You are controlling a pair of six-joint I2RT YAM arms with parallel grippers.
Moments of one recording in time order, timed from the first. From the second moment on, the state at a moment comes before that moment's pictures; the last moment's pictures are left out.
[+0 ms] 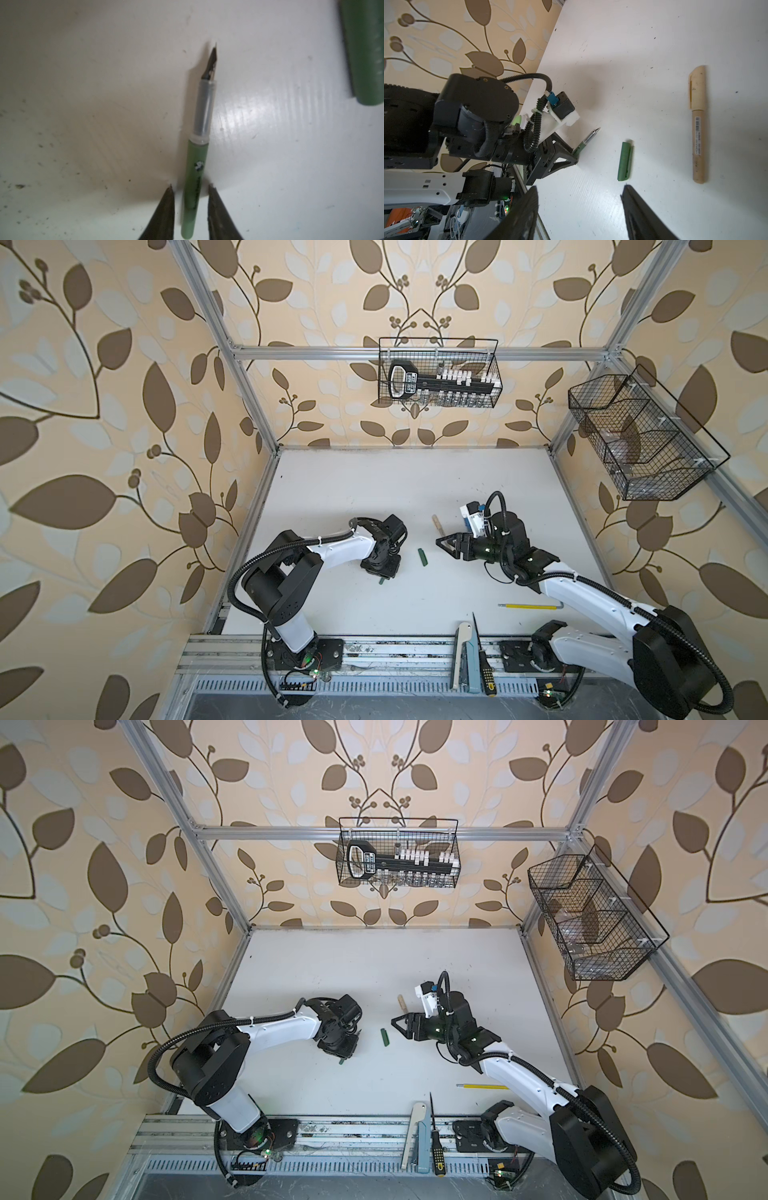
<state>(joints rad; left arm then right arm) -0.70 1.66 0.93 -0.69 0.09 -0.40 0.48 1.14 0.55 0.05 -0.46 0.58</state>
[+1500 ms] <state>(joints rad) -0.70 1.39 0.76 -0.19 0.34 -0.41 0.60 1.59 0.73 0.35 -0.48 0.76</state>
